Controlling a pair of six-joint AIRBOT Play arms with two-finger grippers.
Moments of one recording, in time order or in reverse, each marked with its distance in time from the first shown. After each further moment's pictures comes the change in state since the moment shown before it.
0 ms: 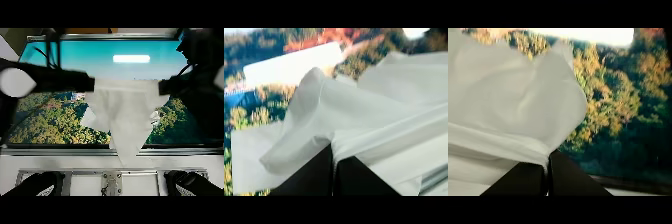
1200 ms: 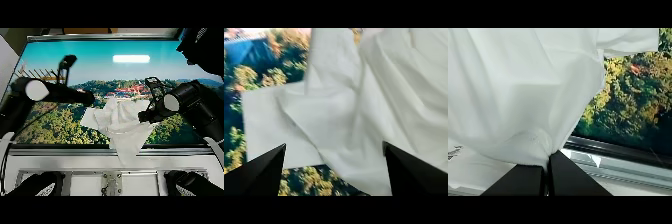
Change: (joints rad) left arm 0.188 -0.001 -0.171 -0.123 0.060 0.143; right arm 0.017 -0.007 -0.417 0.175 -0.181 0.034
